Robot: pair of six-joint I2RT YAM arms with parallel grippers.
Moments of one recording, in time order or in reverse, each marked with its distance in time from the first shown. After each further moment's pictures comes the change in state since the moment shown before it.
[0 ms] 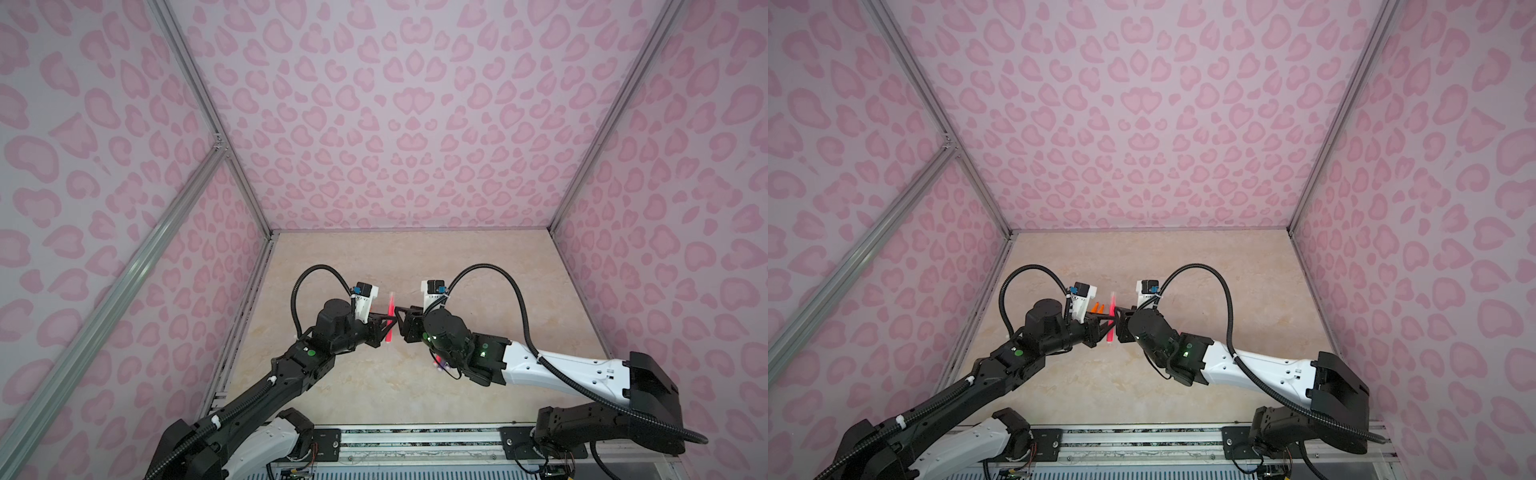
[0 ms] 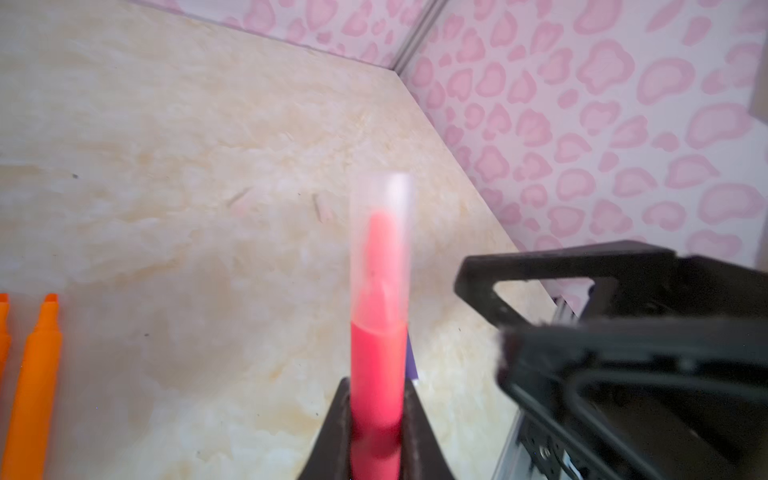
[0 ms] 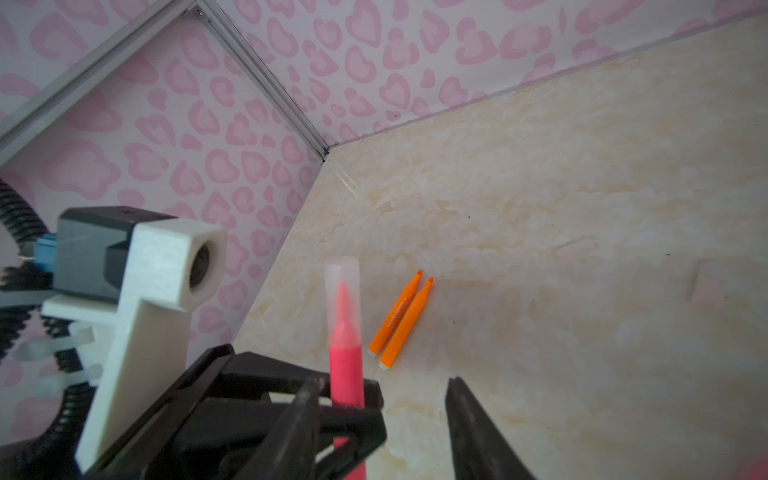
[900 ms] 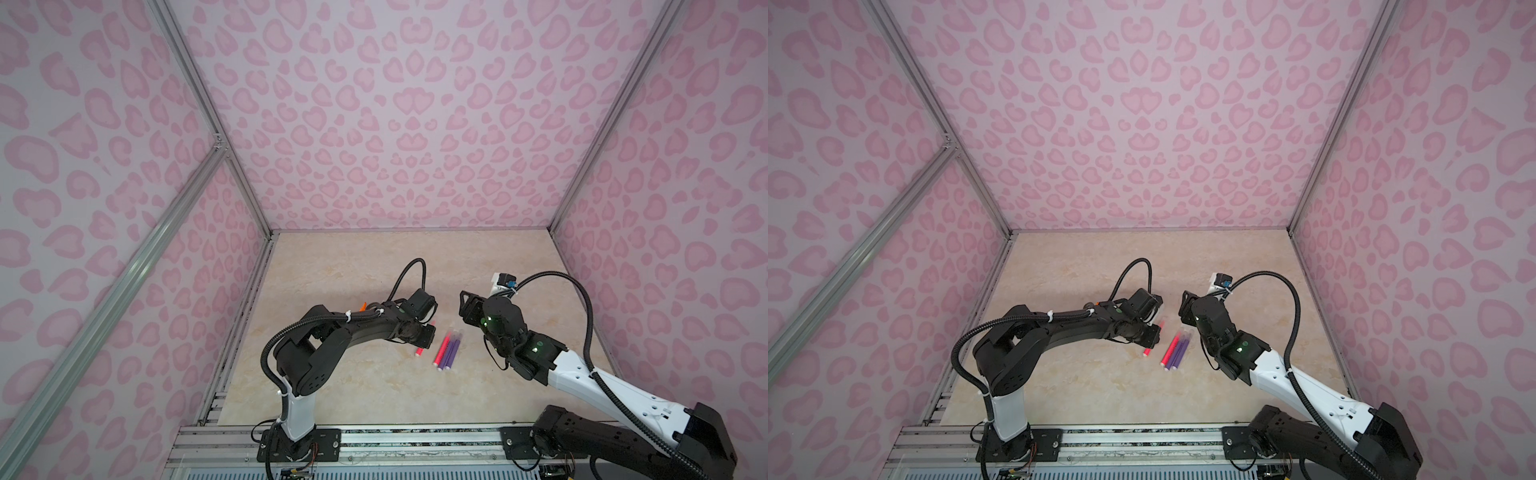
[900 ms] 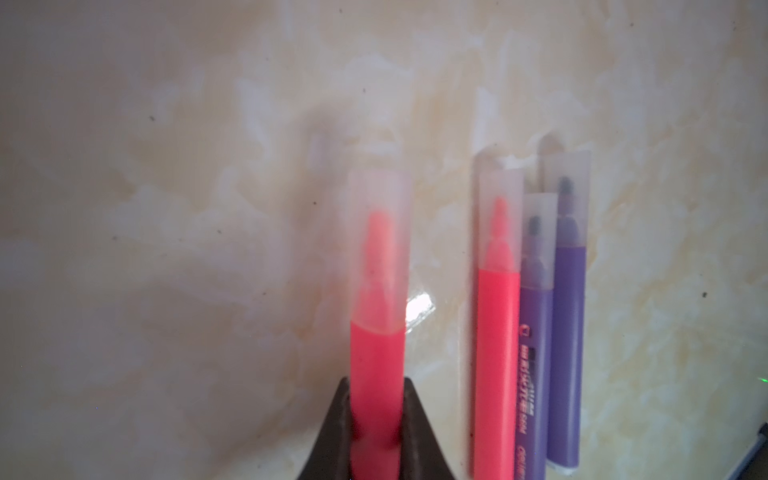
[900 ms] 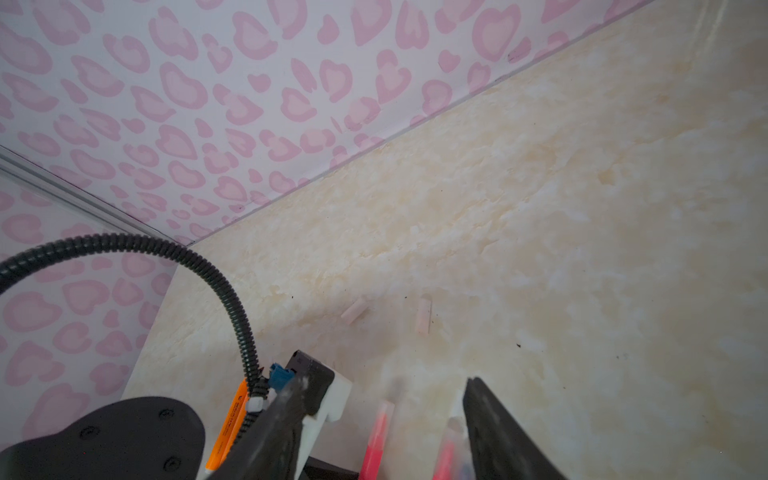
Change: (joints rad) left arm -0.255 0.880 0.605 -0.432 -0.166 0.087; right arm -0.341 -0.289 -0.232 -0.114 0.019 0.014
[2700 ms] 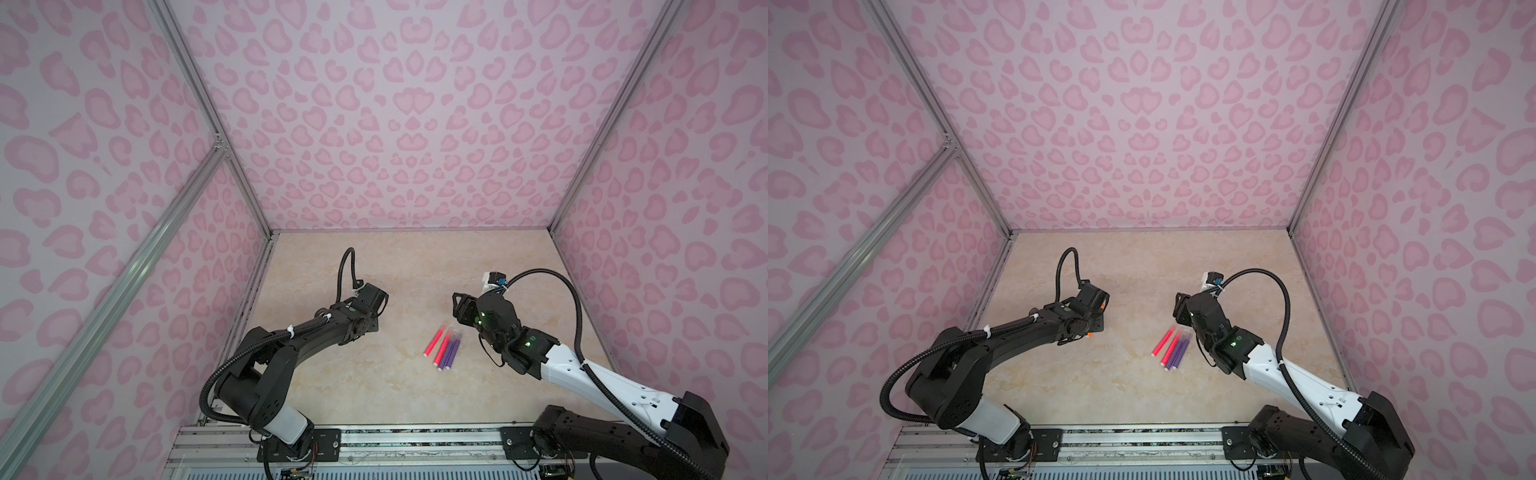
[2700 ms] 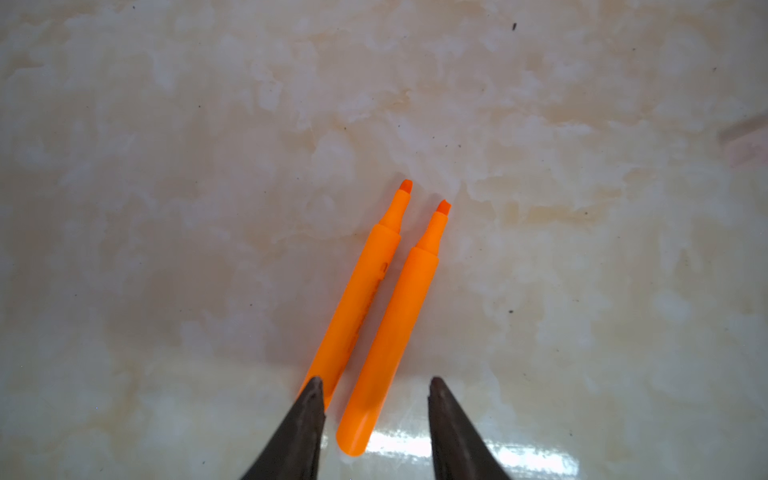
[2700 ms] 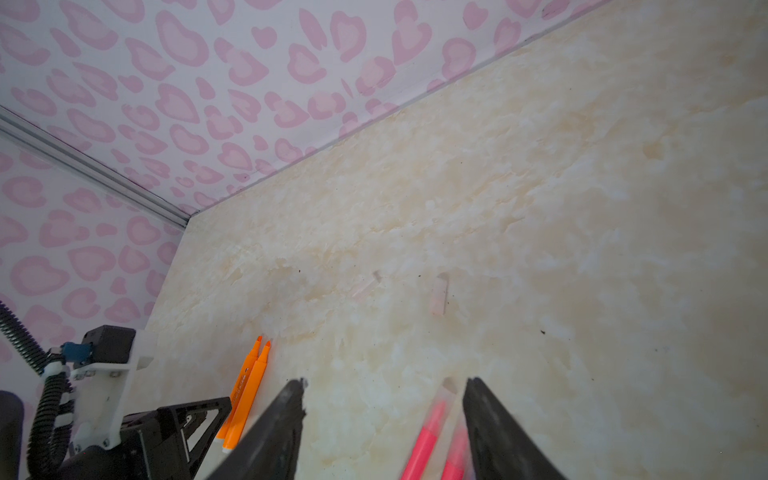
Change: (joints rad) left arm 0.269 -0.338 -0.293 -0.039 -0.526 -0.188; right arm -0.006 0.071 0.027 0.002 -0.082 -0.008
